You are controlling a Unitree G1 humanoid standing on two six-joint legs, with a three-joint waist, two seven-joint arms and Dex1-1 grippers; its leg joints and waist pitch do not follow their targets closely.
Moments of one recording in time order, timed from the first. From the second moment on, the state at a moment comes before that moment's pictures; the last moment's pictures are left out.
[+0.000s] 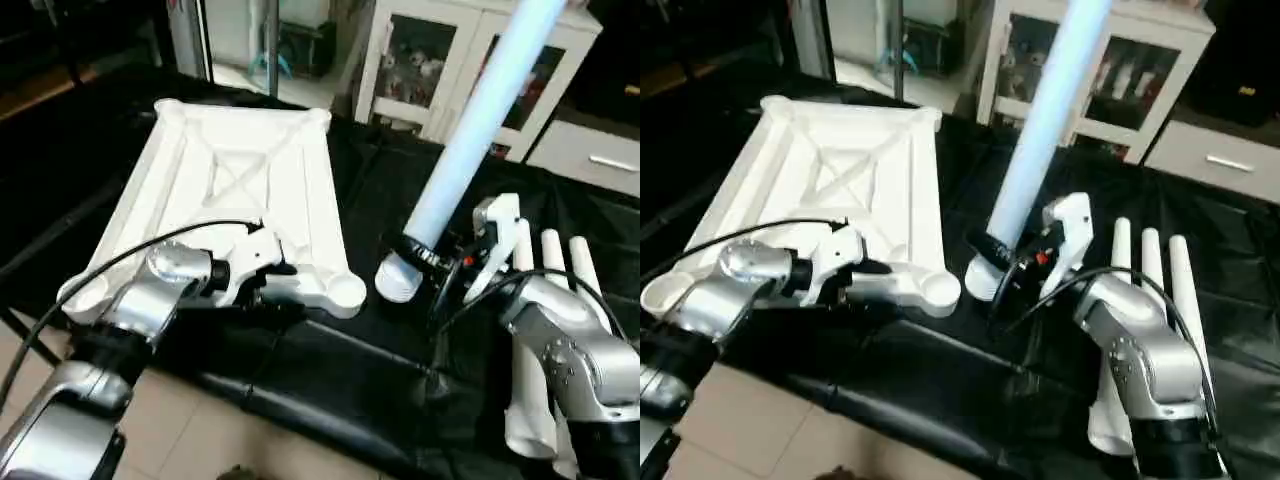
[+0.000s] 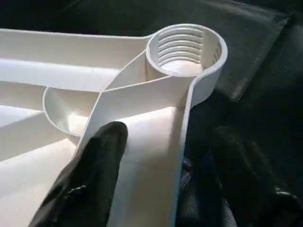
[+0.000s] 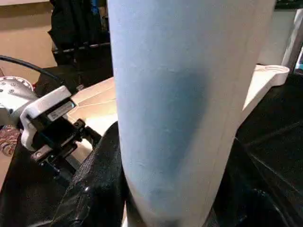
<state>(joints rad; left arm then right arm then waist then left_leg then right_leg) -0.67 0.46 -0.33 0.66 -0.01 0.04 -1.14 -0.27 -0.35 -0.03 -0.11 0.50 0.46 0.69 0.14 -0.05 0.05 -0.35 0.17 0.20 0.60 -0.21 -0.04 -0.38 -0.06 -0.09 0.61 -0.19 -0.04</state>
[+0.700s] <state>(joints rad) -0.71 0.50 -0.35 0.76 0.06 -0.01 -1.20 -0.27 -0.36 -0.02 -0.11 0.50 0.47 0.70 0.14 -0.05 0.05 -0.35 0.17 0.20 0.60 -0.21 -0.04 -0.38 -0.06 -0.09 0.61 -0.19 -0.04</state>
